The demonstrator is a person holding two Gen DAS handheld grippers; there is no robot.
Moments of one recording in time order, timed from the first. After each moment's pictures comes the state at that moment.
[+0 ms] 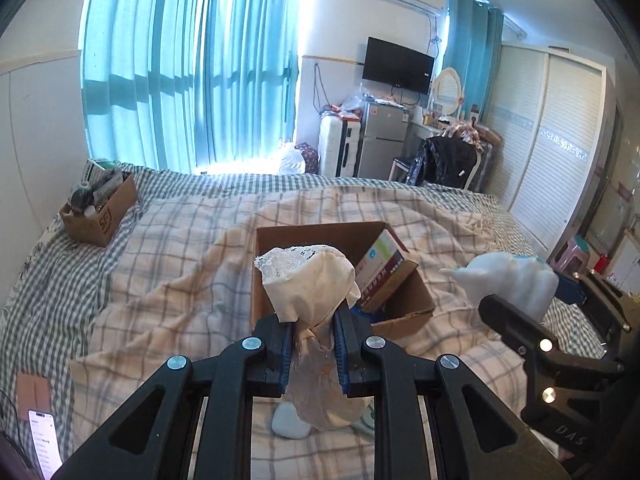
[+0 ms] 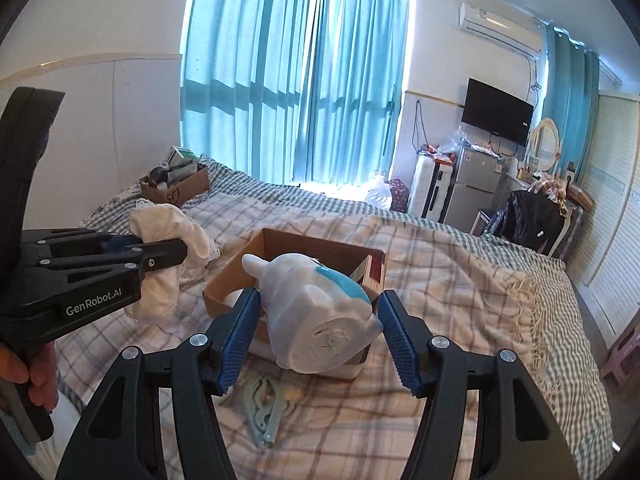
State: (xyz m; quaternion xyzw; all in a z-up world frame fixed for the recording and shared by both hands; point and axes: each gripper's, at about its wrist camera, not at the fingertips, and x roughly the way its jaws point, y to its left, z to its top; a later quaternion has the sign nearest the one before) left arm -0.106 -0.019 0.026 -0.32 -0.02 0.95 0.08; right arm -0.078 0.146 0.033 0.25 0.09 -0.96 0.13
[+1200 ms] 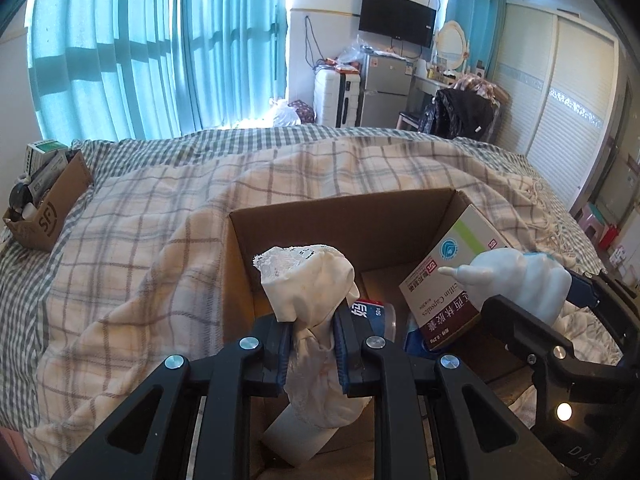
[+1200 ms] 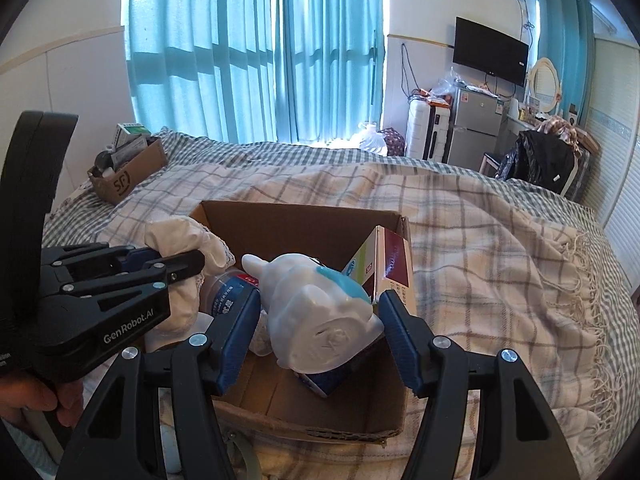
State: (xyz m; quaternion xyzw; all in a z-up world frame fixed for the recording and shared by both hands) left arm -0.255 -0.006 -0.073 -0.38 0.01 0.92 0.09; right arm -0.231 0.142 -0.064 0.33 0.03 -0.94 0.11
